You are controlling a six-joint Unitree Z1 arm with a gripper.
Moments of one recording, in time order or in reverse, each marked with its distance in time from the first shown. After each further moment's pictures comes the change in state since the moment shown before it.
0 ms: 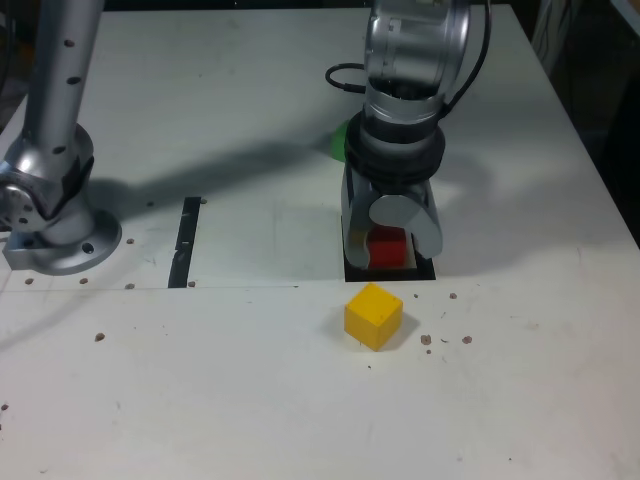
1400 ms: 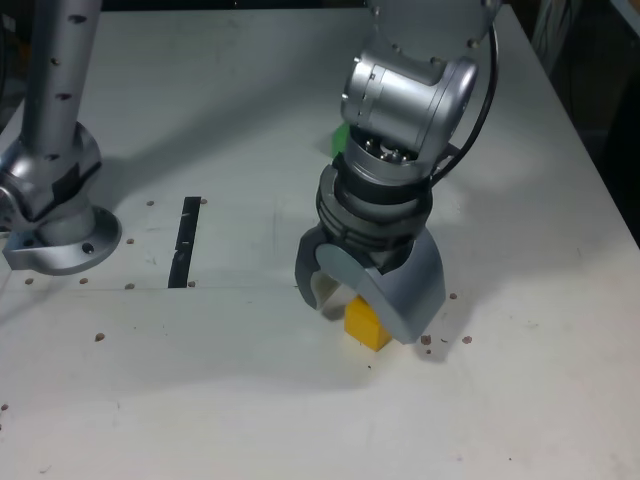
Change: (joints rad) arm -0.266 0.043 -0.121 0.180 -0.014 0.372
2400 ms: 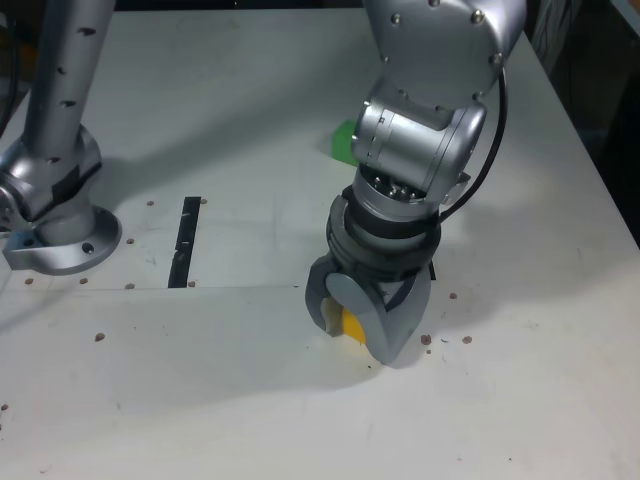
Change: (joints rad) arm -0.020 0.052 0.008 -0.051 0.019 -0.027
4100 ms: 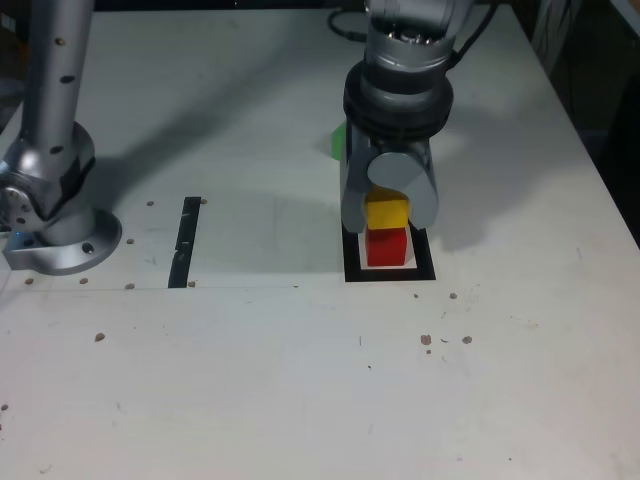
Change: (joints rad) arm 0.254 -0.125 -0.064 0.096 0.031 -0.342
